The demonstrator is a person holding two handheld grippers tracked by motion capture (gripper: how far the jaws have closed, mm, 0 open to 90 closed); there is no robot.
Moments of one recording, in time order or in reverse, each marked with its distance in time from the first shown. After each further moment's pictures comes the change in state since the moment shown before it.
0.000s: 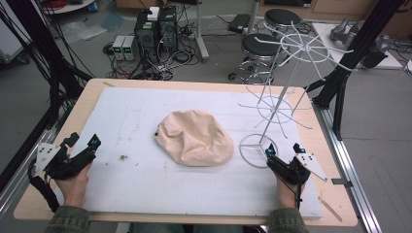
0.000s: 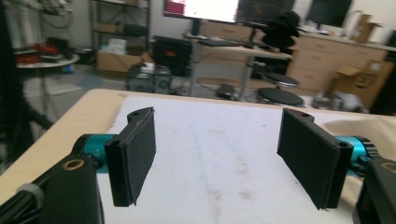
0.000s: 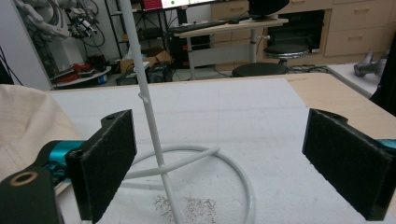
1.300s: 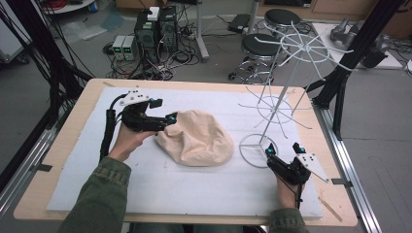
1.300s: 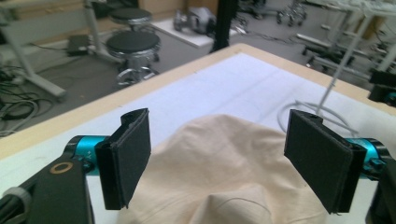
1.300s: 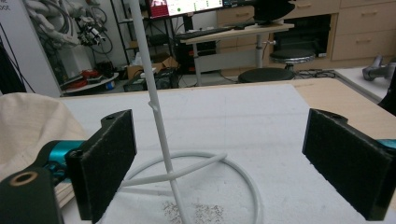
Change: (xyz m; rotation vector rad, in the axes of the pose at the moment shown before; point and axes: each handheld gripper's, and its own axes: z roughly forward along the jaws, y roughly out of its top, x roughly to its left) left arm -0.154 0.073 0.129 0.337 -0.610 0.221; right arm 0.000 0.002 -0.001 -0.025 0.025 0.008
